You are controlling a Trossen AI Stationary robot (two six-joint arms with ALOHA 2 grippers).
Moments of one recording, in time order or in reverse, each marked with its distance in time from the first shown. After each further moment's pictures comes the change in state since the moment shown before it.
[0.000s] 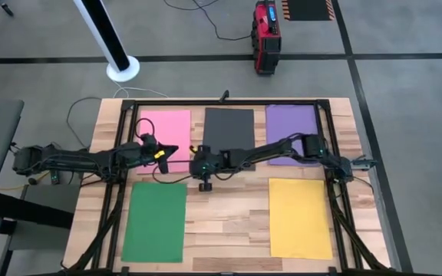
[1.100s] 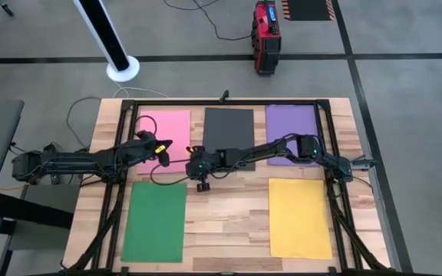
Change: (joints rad) left arm 0.127 0.000 0.000 -0.127 -0.018 0.038; right arm -0.029 0.099 0.104 0.006 -0.068 -0.134
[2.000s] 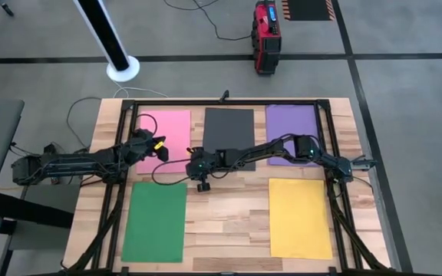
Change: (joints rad) left arm 0.078 0.001 0.000 -0.127 -0.191 -0.047; right arm -0.002 0.016 -0.008 0.059 -0.047 -0.019
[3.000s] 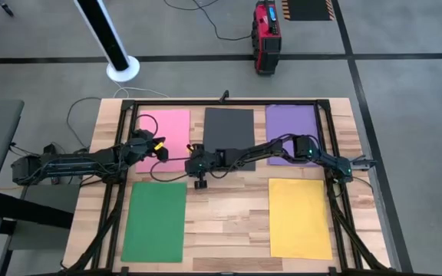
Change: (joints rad) left arm 0.000 0.000 0.000 -0.038 0.006 0.001; right arm 0.003 0.031 0.000 0.077 0.105 0.004
